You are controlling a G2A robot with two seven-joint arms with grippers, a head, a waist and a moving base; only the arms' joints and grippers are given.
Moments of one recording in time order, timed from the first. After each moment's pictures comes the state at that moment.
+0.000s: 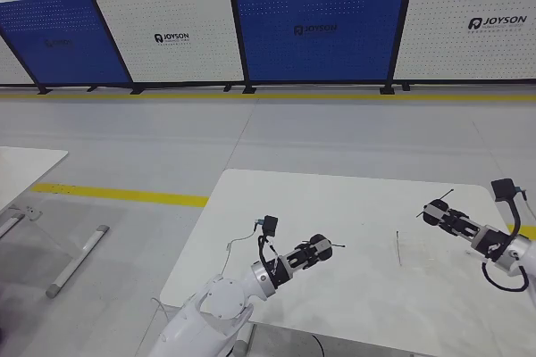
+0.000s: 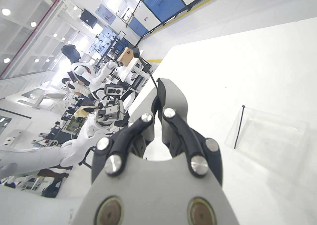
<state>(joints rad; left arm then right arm) 1.51 -1.21 -1.13 -1.75 -0.08 -0.22 -0.36 -1.16 -0.90 1.35 -1.47 0.11 -0.34 0.81</state>
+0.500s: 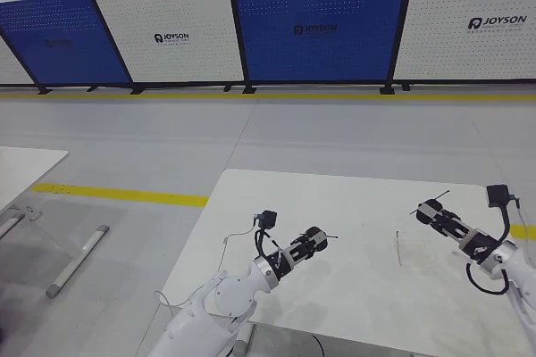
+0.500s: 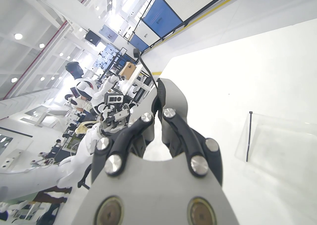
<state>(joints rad) 1.47 -1.21 -1.10 -1.72 0.11 -0.15 -0.25 -1.22 -0.92 1.32 -1.51 0.09 -0.30 0.63</state>
